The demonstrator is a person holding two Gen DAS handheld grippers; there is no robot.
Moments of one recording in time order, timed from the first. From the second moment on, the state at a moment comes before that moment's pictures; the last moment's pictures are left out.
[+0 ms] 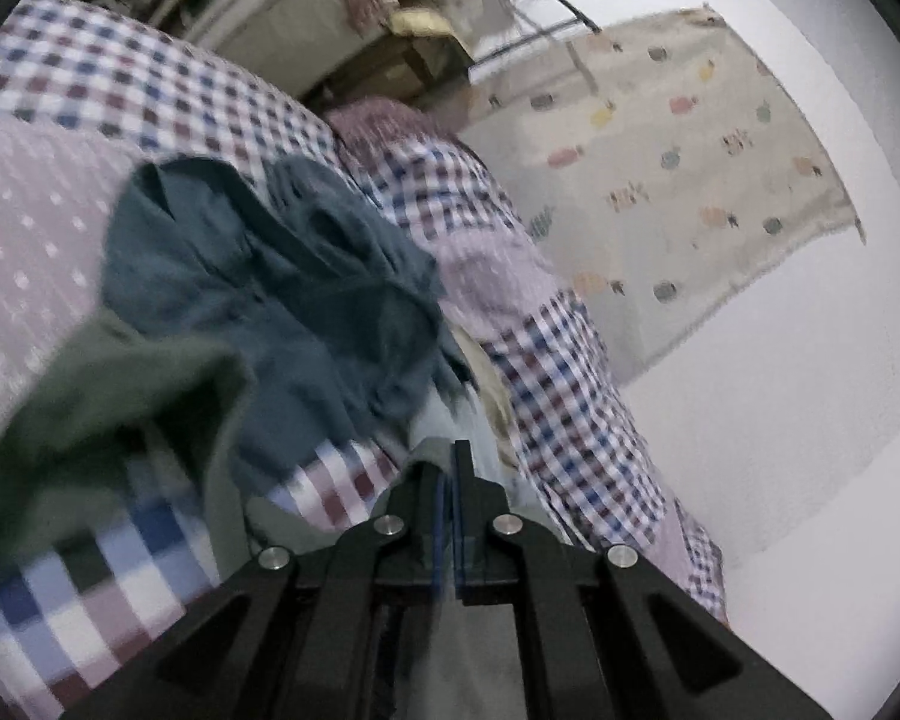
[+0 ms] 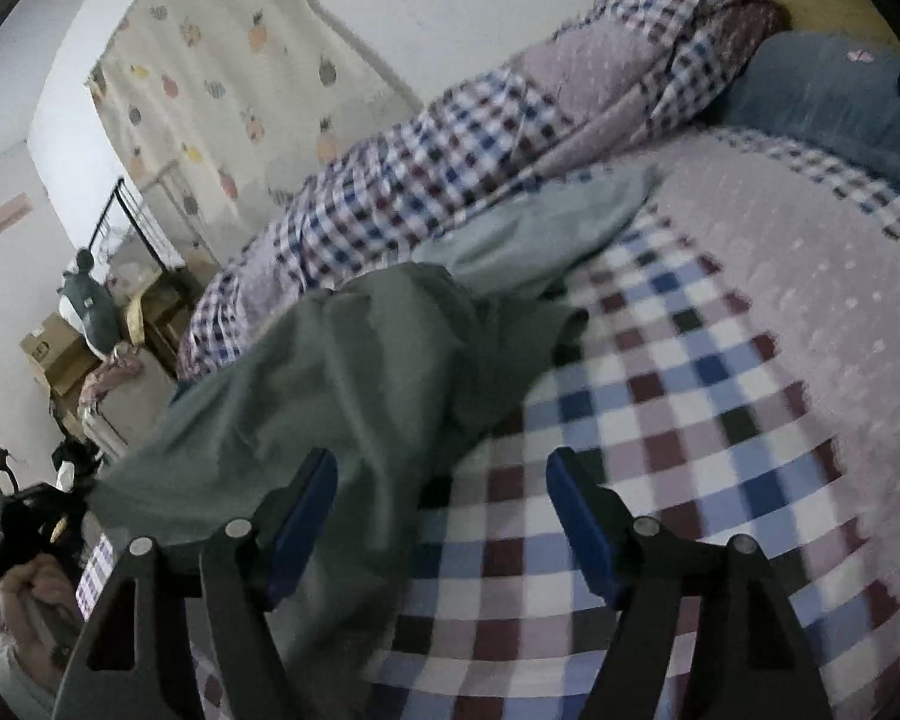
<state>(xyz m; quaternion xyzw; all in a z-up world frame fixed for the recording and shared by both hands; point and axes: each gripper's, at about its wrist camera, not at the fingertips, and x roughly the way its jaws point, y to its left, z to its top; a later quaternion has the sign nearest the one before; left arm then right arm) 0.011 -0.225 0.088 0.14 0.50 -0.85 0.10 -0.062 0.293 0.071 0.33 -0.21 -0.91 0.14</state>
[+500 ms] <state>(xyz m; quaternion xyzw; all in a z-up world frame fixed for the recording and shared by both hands) -0.024 -0.255 0.041 0.33 0.51 -0.79 0.10 -0.093 0.200 0.039 0.37 -0.13 -0.91 0.13</state>
